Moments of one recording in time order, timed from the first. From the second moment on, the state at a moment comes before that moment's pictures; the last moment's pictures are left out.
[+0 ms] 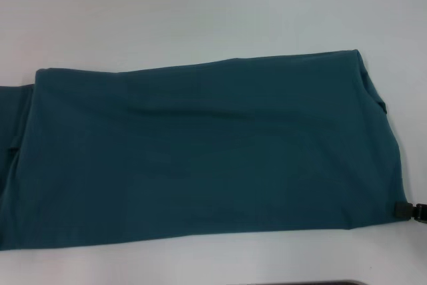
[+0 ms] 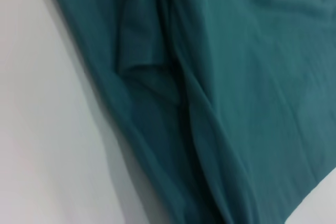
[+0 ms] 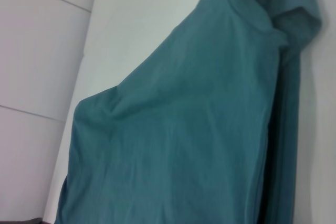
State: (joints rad) left arm -0.35 -1.92 -2.75 -0.81 -0.43 1.88 -1.88; right arm 0.14 1.99 -0.39 -0.55 -2.30 -1.75 1.93
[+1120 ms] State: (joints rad) left arm -0.36 -1.90 -2.75 -0.78 -0.43 1.85 -1.90; right arm 0.13 1.98 -0.33 -0.55 -2.30 -1.76 1.92
